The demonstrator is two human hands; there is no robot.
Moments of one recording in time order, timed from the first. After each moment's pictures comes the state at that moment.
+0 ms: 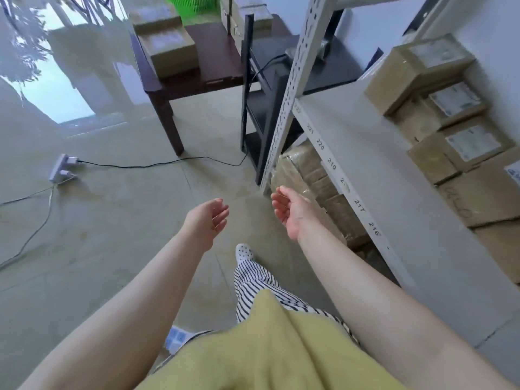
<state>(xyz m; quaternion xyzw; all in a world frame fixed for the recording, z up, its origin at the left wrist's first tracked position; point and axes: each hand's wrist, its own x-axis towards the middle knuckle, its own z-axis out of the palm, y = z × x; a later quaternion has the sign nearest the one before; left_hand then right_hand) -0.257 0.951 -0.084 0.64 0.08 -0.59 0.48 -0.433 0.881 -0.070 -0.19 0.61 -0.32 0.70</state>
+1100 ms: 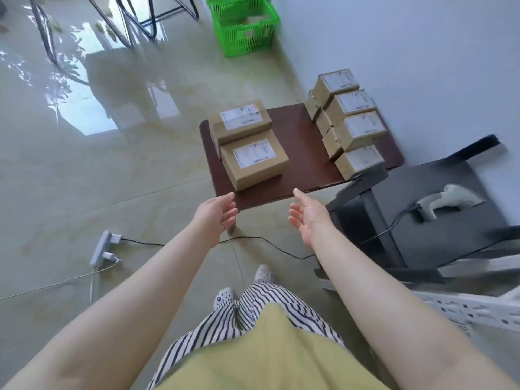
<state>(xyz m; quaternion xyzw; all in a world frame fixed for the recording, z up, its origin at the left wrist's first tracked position) 0.221 0.532 -0.085 0.66 0.04 -0.59 0.47 0.032 0.454 -0.079 -0.21 0.67 -0.26 0.67</state>
